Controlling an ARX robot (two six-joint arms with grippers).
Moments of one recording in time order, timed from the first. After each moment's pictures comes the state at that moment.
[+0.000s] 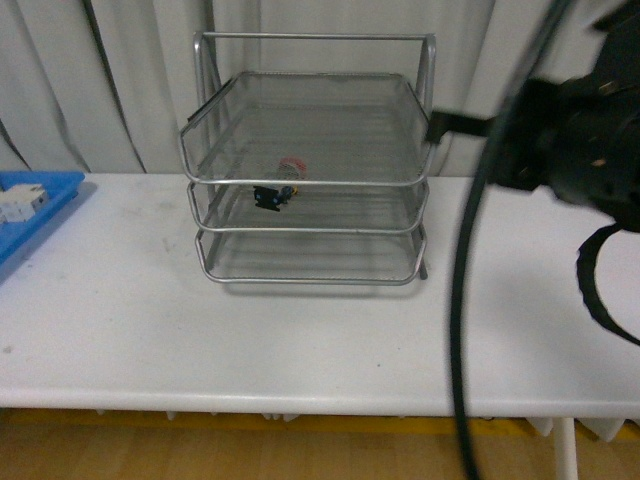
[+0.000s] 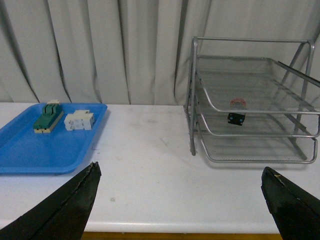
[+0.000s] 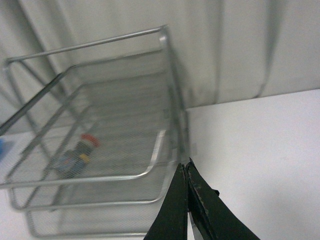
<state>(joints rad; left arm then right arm) 0.00 0.01 0.01 0.00 0.00 0.00 0.39 1.70 0.71 0.83 0.24 0.24</state>
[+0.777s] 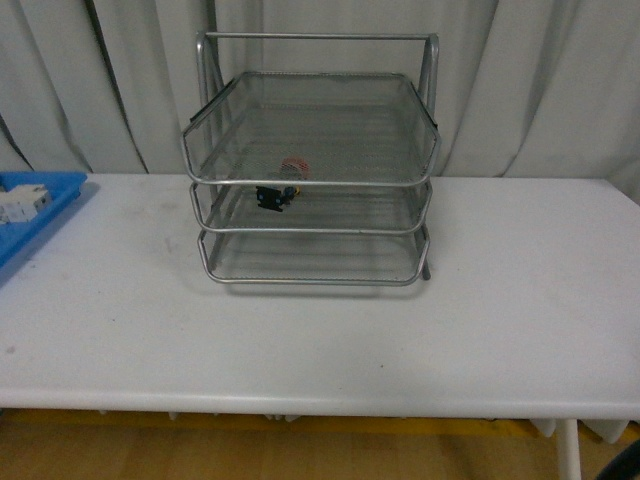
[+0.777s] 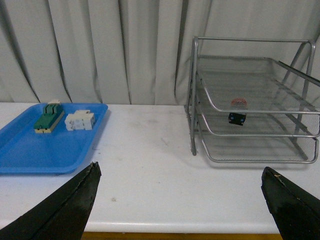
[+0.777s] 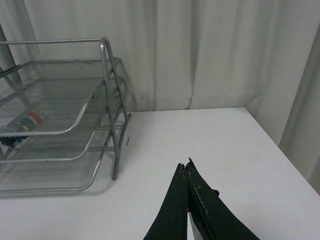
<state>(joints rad) 0.00 0.01 0.01 0.00 0.00 0.00 0.15 1.21 0.14 1.07 0.15 0.01</state>
